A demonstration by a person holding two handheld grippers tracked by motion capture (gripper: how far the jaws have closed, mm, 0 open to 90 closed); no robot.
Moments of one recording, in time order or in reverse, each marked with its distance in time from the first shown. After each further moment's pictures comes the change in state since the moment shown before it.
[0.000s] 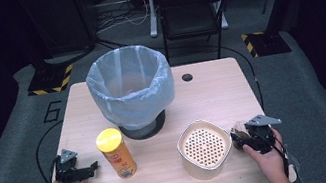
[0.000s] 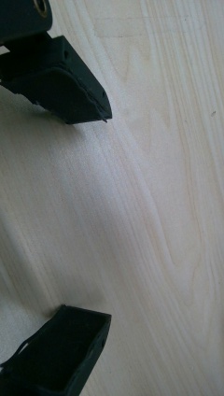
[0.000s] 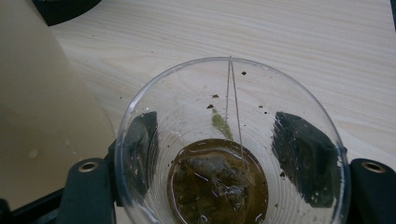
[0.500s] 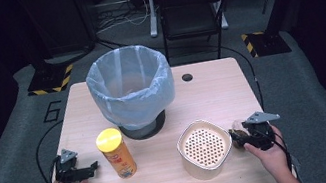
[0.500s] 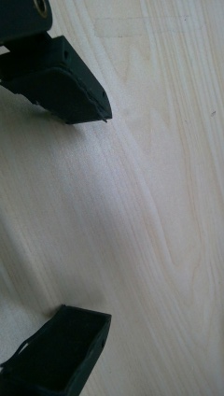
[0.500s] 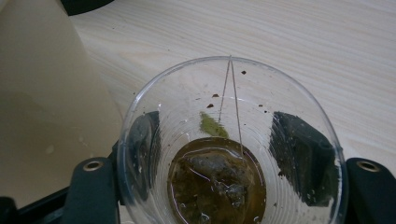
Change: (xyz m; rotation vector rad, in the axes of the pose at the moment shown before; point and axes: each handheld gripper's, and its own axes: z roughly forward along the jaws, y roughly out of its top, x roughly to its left) left arm 0.000 0.000 0.000 0.000 -0.001 -0.003; right arm -0.006 0.010 0.001 0.031 0.080 -0.089
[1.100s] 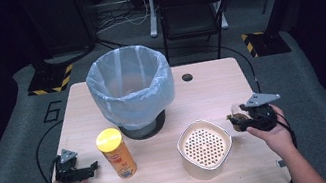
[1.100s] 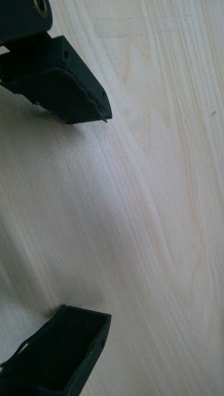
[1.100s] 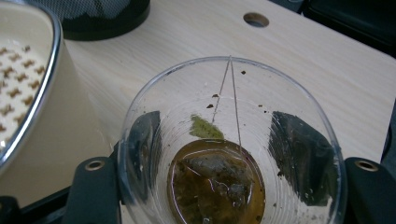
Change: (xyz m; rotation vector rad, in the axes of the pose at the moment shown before) left arm 0.000 0.000 0.000 -0.001 0.000 0.002; right arm -0.021 0.055 -0.012 -0.028 0.059 -0.187
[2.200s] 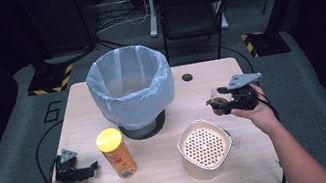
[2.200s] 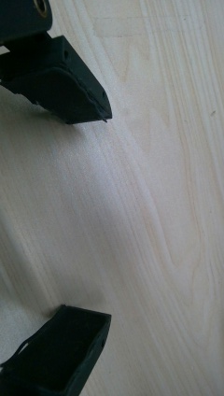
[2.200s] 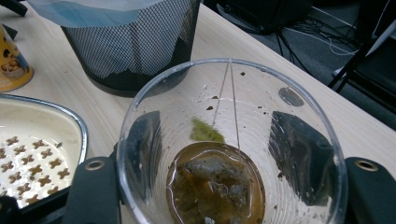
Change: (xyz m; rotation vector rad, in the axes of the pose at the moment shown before) left arm 0.000 0.000 0.000 0.001 -0.001 0.002; right arm -0.007 0.066 0.031 -0.117 0.176 -0.151
